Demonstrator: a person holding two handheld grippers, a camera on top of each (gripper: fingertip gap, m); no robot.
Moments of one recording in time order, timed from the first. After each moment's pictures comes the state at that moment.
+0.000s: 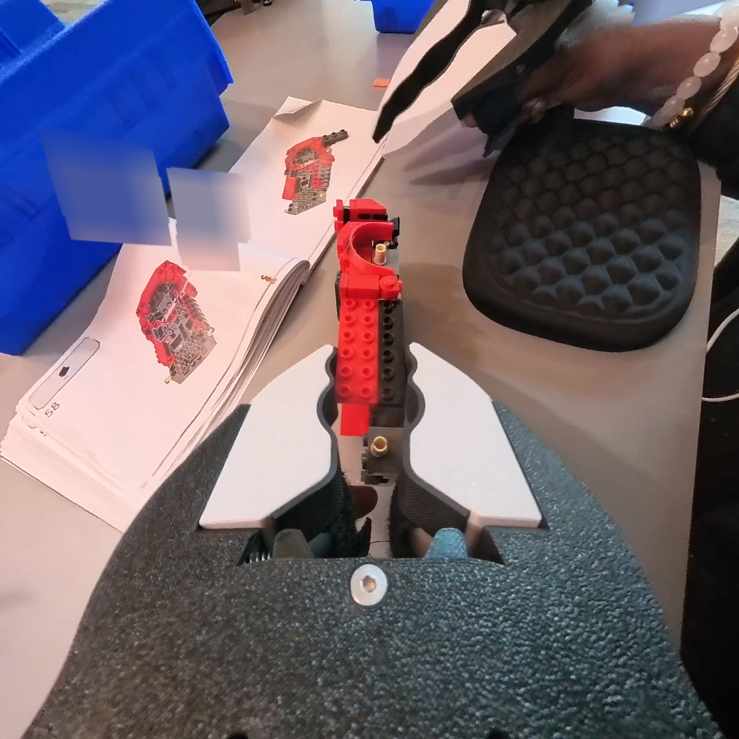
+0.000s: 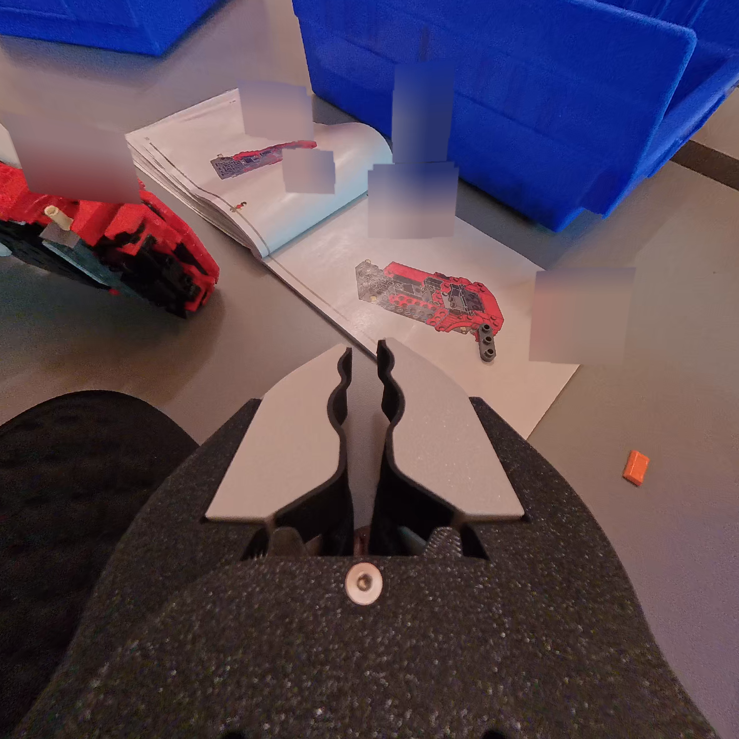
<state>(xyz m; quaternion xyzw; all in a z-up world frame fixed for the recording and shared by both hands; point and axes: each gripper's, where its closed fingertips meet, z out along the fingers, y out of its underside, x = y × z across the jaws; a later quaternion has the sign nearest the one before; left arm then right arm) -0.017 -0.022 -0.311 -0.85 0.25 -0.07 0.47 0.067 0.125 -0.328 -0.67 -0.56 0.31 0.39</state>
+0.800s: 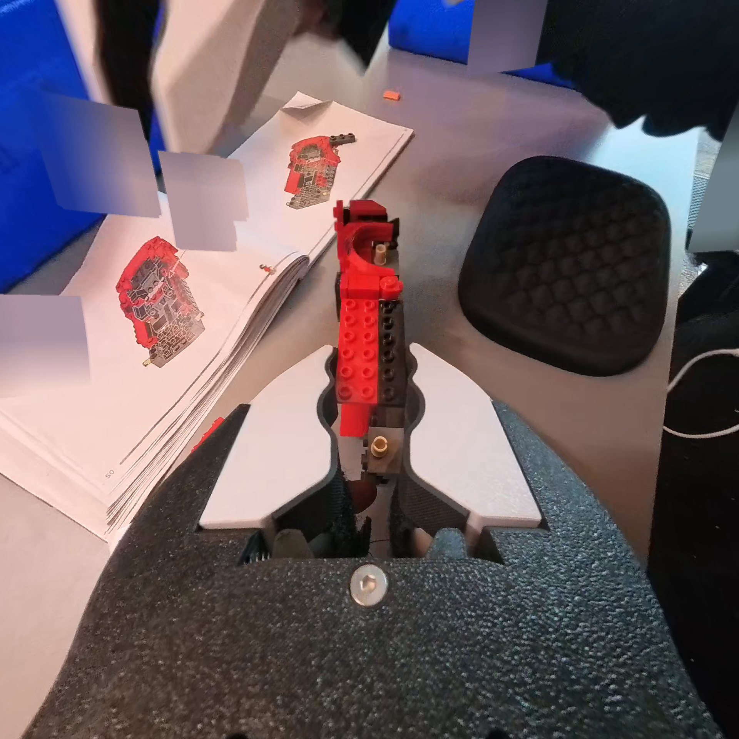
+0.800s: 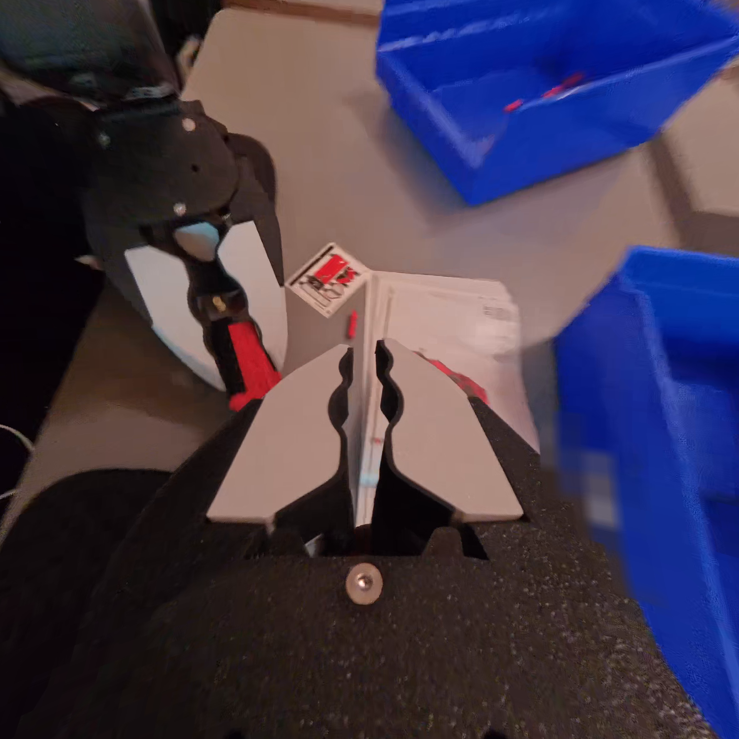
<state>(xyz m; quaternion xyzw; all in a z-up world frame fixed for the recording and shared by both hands) -0.018 -0.022 -0.311 -0.85 0.20 -0.12 0.46 -0.064 0.033 -0.242 -0.36 -0.82 0.39 0.21</state>
